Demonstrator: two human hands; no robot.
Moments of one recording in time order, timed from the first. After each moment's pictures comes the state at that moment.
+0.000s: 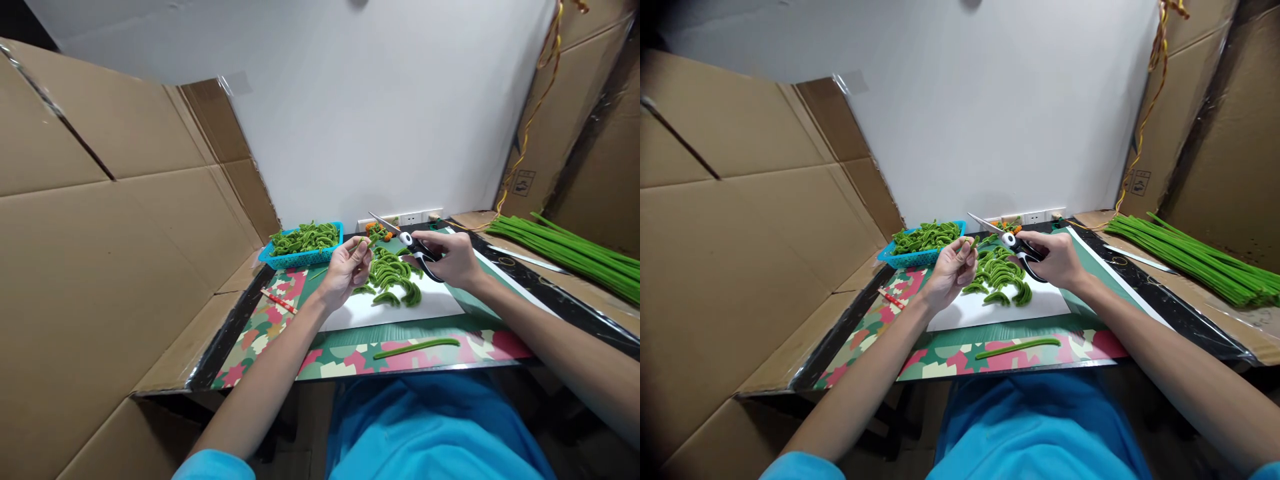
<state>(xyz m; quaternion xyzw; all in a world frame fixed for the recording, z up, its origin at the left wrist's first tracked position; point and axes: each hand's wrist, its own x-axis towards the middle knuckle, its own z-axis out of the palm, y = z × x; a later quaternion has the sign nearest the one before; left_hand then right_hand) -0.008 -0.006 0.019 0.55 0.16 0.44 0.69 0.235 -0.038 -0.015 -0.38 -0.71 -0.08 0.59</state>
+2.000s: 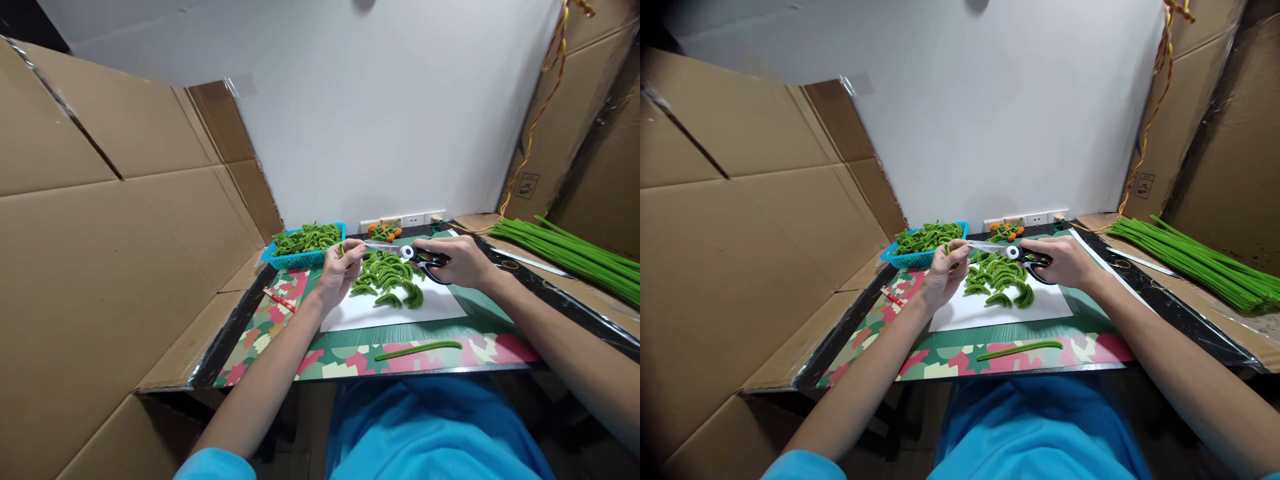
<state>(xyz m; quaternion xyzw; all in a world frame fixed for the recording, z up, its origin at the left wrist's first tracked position) -0.016 0.000 0.021 0.56 0.19 0.49 0.64 0.264 -0.032 -0.020 -0.36 -0.80 -0.14 0.46</state>
